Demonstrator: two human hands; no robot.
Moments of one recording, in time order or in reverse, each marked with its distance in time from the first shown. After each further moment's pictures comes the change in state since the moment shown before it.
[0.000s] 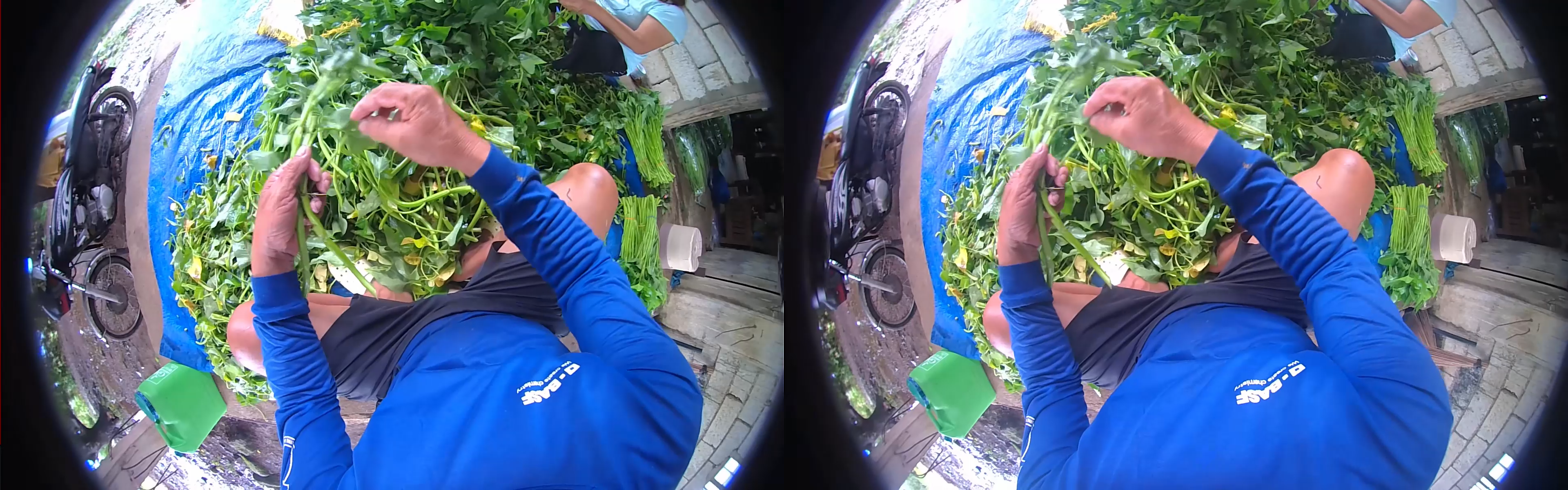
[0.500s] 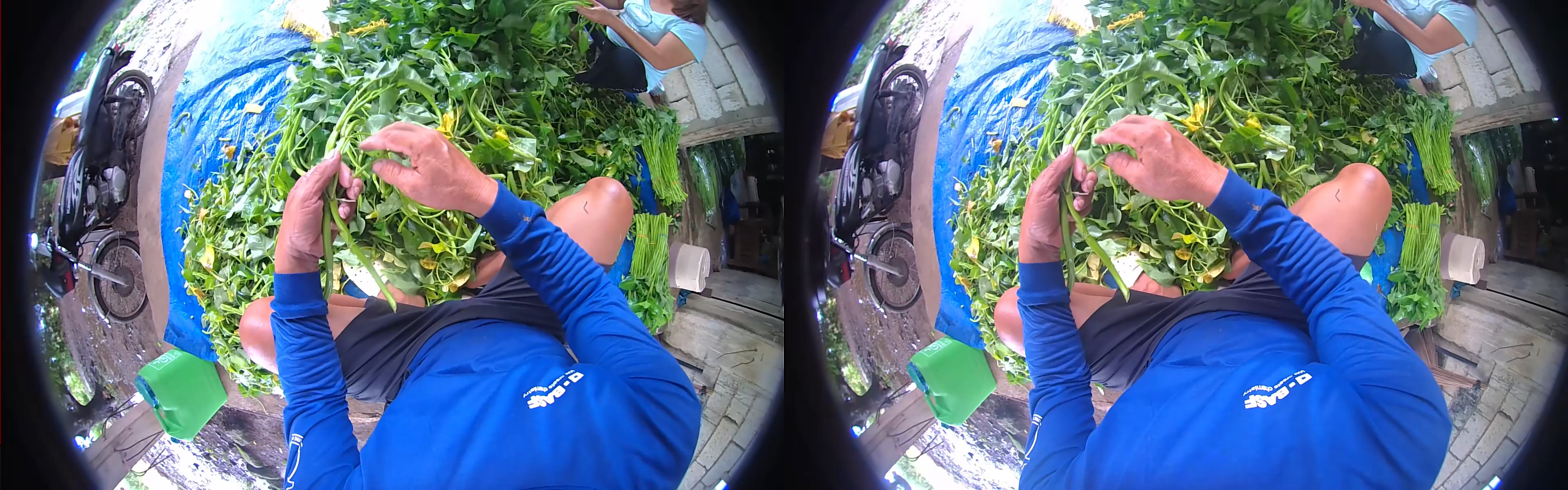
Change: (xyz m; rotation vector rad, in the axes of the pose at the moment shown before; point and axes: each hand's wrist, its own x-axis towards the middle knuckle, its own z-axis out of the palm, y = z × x) left_hand -0.003 -0.006 -0.005 -0.191 -0.108 -0.107; right_hand -0.022 -0.008 0.038 -0.141 -0.039 -0.056
